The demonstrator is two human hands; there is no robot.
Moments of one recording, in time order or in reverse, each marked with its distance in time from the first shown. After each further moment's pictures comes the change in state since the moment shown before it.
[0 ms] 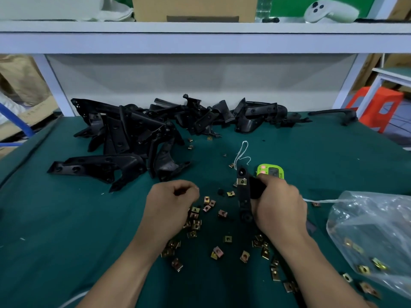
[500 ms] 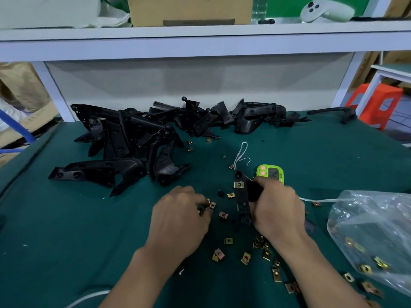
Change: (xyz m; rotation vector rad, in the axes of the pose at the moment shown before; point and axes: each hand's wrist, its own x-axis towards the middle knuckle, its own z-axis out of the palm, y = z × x) left_hand -0.014 0.002 0.012 0.731 0.037 0.411; right_hand -0.001 0.000 0.001 0.023 -0.015 -0.059
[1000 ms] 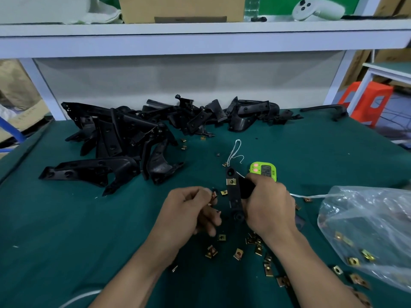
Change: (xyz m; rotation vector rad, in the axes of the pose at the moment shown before) left_hand 0.001 0.020 -0.010 -1.043 -0.317 -0.376; right_hand 0.000 0.001 0.001 0.024 0.016 -0.025
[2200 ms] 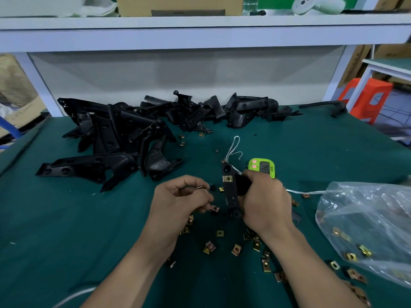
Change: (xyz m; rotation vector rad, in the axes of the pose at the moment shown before) left_hand 0.001 -0.004 -0.002 -0.202 0.100 0.165; right_hand -0.001 -0.001 0.002 0.052 -0.009 -0.003
